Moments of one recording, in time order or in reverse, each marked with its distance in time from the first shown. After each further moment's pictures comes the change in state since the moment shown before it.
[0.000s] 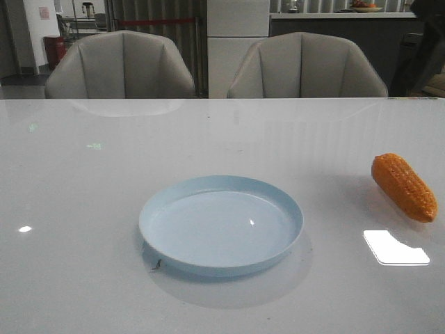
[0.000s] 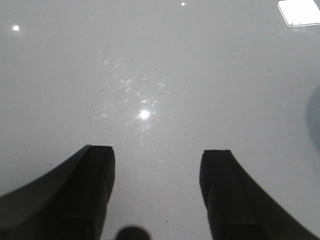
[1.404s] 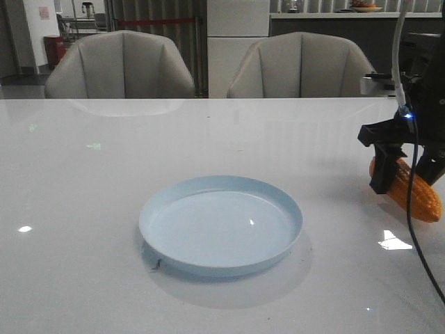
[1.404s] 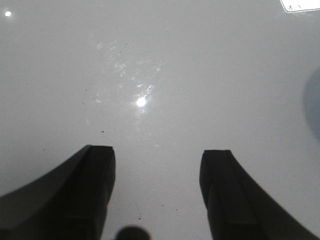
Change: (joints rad) left arm 0.000 0.000 0.000 0.000 0.052 0.000; right arm 0.000 0.487 -0.184 -0.082 0.003 0.042
